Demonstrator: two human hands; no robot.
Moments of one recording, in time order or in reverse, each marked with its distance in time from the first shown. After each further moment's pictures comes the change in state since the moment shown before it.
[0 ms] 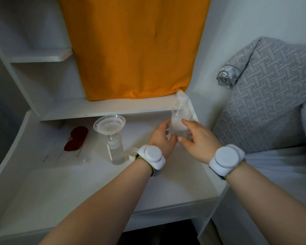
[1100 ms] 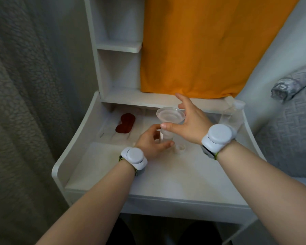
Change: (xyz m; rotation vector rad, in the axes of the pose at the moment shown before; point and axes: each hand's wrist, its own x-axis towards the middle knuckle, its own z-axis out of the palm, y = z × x) left_hand -0.052 -0.085 -0.144 0.005 0.078 -0.070; right_hand 0.041 -0.148 0.046 0.228 -0.059 -0.185
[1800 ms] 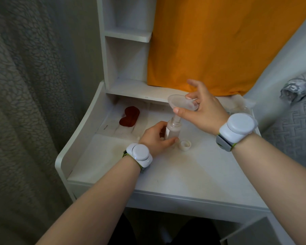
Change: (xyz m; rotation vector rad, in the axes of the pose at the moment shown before) left_hand -0.003 -0.003 -0.002 0.011 0.023 0.068; right_hand 0.012 -0.007 -0.014 0.006 0.022 -0.038
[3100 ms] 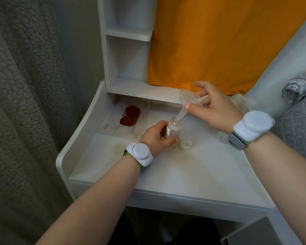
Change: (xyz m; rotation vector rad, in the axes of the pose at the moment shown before) left_hand -0.001 0.000 -0.001 -0.025 -0.034 0.006; right_hand 0.001 0.012 -0.017 -0.039 0.002 -0.019
